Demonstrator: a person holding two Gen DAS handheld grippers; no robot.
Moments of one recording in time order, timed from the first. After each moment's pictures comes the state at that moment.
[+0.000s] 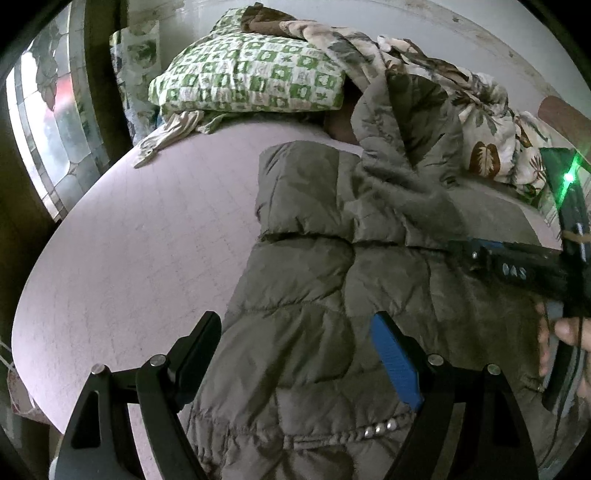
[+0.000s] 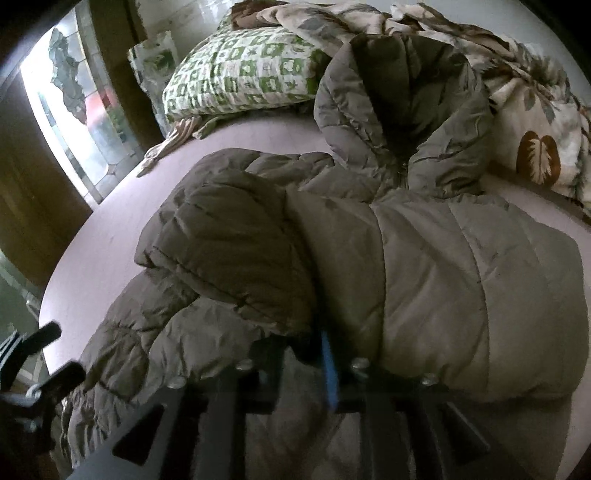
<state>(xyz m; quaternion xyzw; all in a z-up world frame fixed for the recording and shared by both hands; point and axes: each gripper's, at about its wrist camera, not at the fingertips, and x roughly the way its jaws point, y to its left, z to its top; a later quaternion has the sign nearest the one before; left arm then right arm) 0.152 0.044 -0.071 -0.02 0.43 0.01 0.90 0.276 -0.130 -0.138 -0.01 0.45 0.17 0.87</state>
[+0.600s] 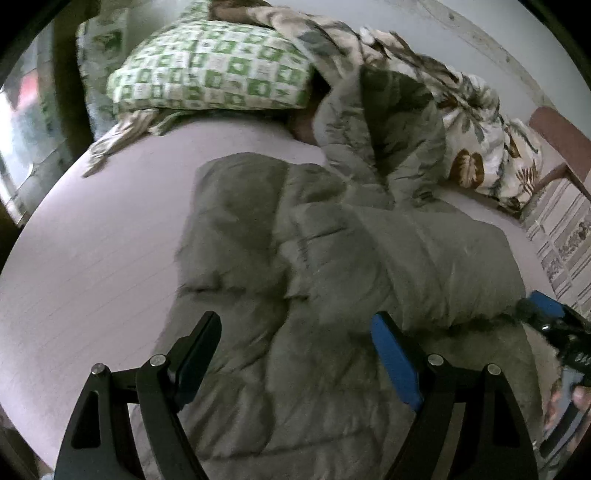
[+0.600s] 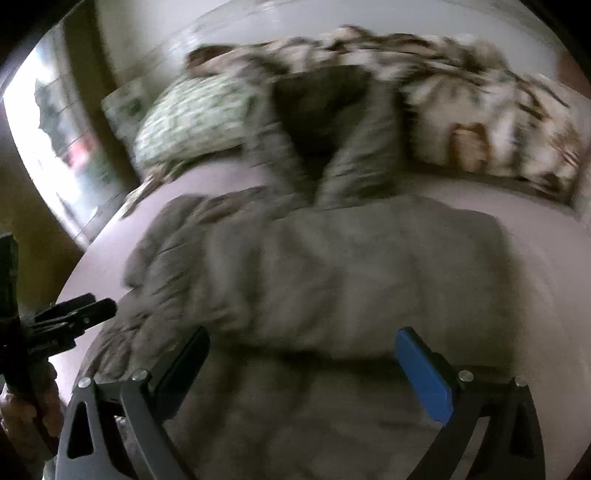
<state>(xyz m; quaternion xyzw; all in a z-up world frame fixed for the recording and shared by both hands) 0.229 0.001 -0.068 -0.05 0.46 -0.03 0.89 0.246 -0.251 -0.100 0.05 0.42 0.11 0.90</state>
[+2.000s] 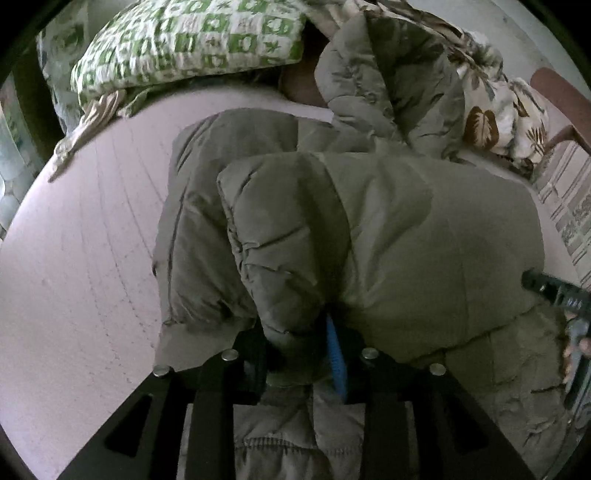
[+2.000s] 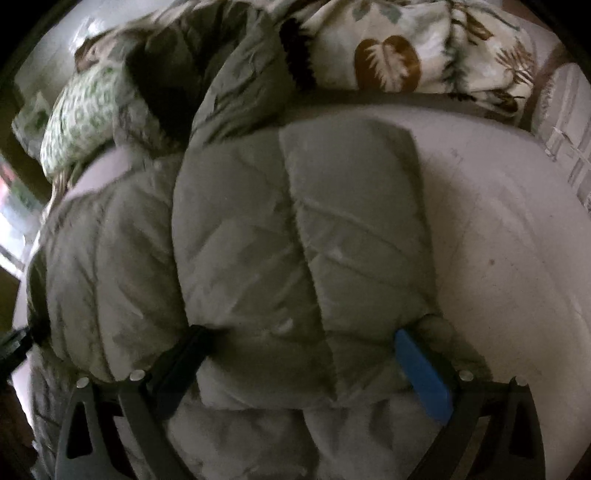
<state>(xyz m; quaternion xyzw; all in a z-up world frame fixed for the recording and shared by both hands) 0.273 0.022 -0.120 -0.01 0.50 -0.06 0.86 0.303 -0.307 -0.181 0.07 0.51 0.00 0.86</state>
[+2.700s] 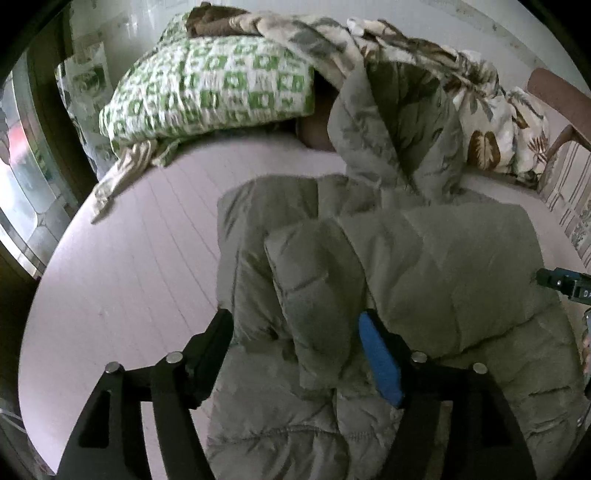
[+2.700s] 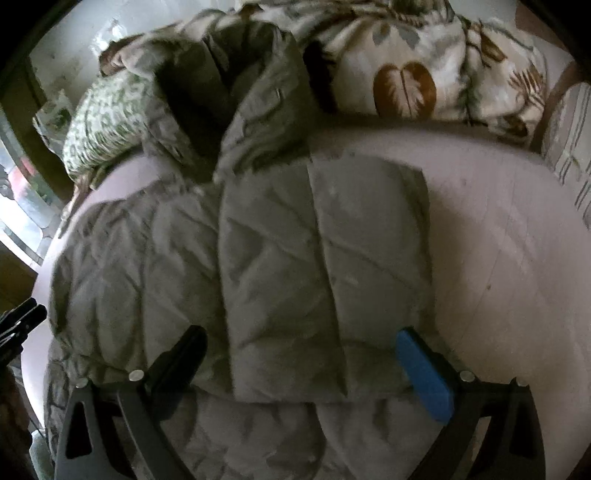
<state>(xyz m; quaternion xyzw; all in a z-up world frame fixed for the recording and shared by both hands) 0.253 0.031 -0.056 0.04 0.44 -0.02 0.90 0.296 -0.304 -0.137 0.07 0.48 0.03 0.87</state>
